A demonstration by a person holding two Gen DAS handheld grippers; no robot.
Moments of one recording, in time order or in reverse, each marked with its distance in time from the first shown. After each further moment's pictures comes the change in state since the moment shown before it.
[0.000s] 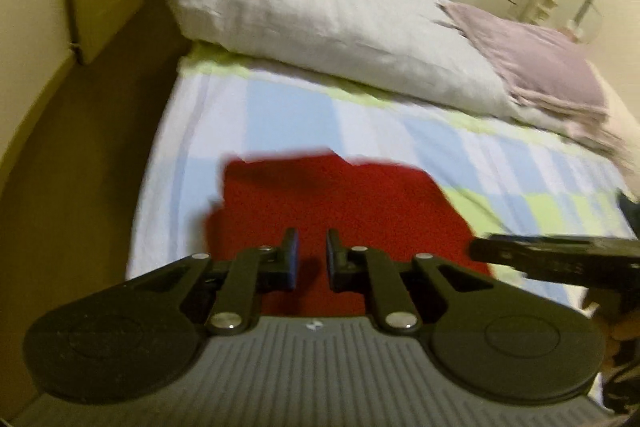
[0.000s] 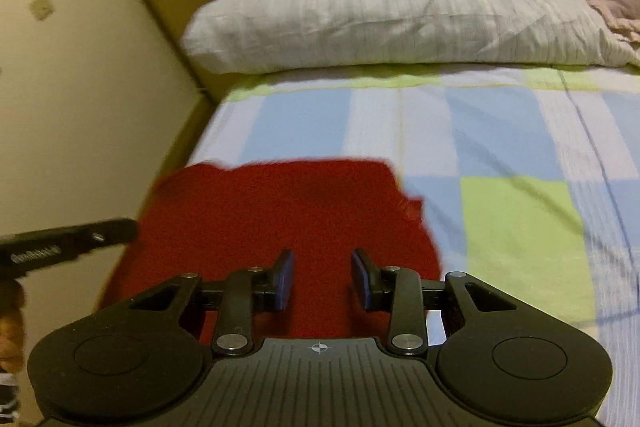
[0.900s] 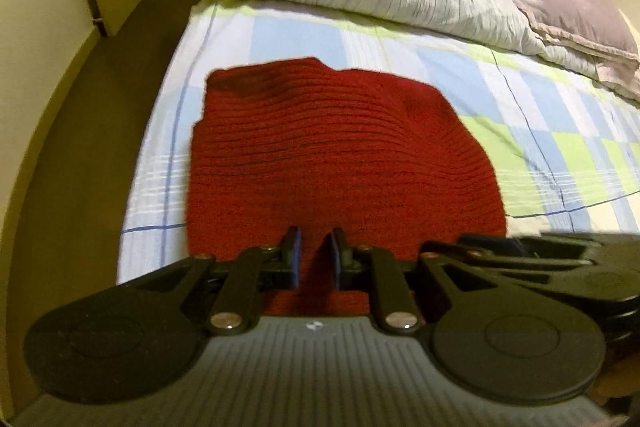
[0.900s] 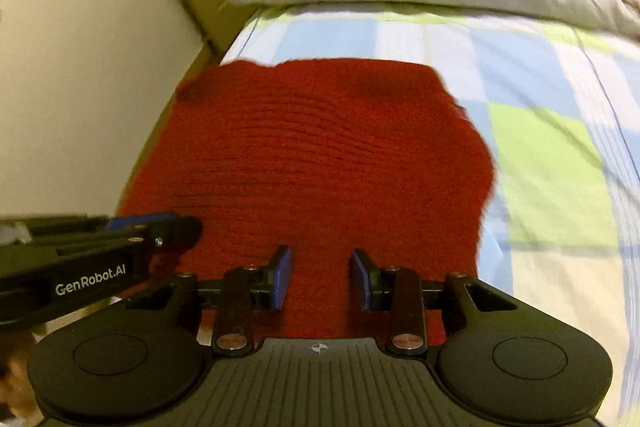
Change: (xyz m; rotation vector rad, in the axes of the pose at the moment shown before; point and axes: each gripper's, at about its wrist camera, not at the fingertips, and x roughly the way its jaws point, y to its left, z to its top) left arm 0.002 -0.045 -0.034 0.041 0.125 0.187; right arm 0.010 0.040 -0.049 -0.009 0.142 -0.037
